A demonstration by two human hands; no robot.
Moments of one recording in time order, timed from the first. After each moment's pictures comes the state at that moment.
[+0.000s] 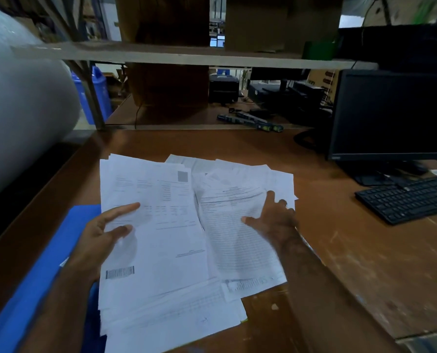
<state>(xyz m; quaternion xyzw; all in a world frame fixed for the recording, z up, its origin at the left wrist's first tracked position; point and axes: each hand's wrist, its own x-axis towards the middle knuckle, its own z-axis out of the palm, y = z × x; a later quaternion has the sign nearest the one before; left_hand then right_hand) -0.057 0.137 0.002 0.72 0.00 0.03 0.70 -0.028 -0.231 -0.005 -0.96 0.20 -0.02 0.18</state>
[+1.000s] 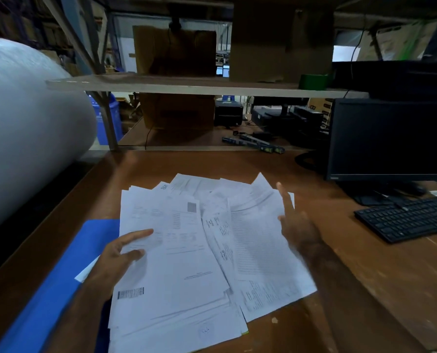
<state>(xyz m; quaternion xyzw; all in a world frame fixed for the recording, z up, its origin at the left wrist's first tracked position) -0.066 0.138 -0.015 0.77 -0.01 0.01 0.64 -0.047 -0.280 0.020 -0.97 0.07 -0.19 0.17</state>
